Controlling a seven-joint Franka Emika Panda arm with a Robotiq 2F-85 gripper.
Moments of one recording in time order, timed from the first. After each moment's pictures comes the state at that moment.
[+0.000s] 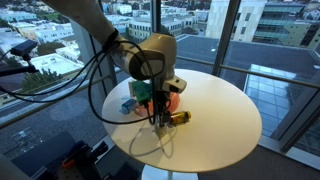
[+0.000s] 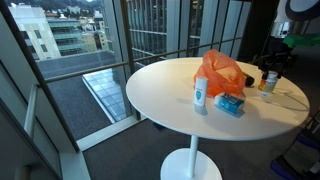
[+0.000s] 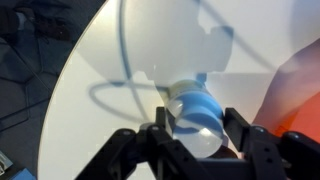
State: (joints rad) arm -0.15 0.13 -0.10 -2.38 -0.04 2.43 0.33
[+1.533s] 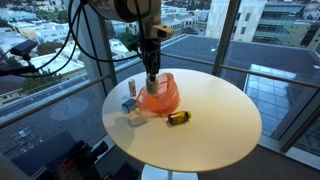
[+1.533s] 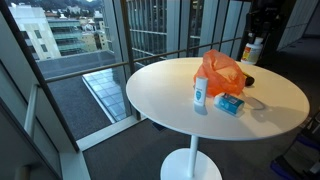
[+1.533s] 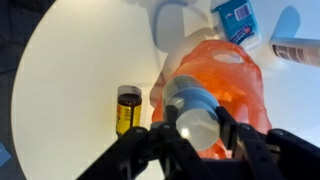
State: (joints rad) arm -0.03 -0.06 -0.02 -2.19 0.02 2.14 0.38
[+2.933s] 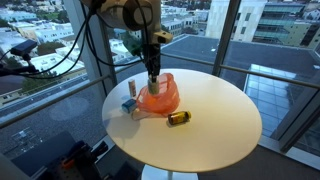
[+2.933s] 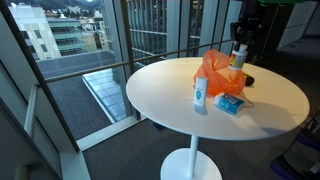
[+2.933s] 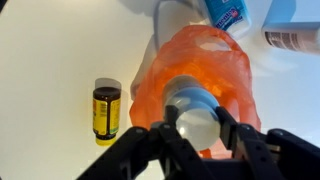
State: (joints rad) arm 0.00 0.07 0.00 -2.12 0.00 2.21 0.44
